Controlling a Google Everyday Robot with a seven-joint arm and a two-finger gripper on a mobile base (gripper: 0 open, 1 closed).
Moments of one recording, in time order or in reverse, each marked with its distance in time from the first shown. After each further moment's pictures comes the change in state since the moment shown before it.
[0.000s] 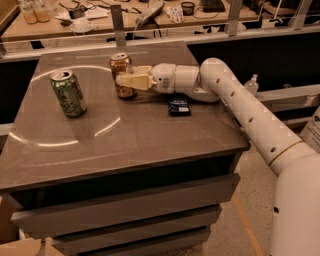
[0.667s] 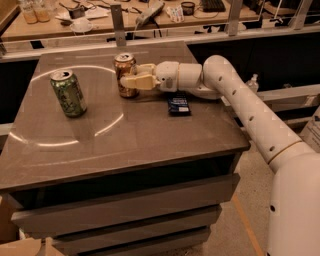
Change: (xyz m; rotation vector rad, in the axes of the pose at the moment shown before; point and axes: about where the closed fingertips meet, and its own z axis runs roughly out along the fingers) arm 0.000 -0.012 -0.012 0.014 0.017 -0.110
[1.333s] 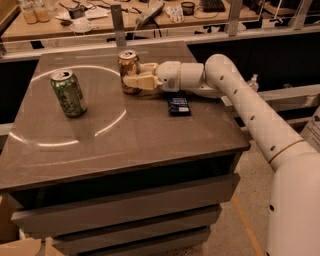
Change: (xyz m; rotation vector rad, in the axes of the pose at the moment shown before) arm 0.002 -0.004 -0.005 0.006 0.027 -0.049
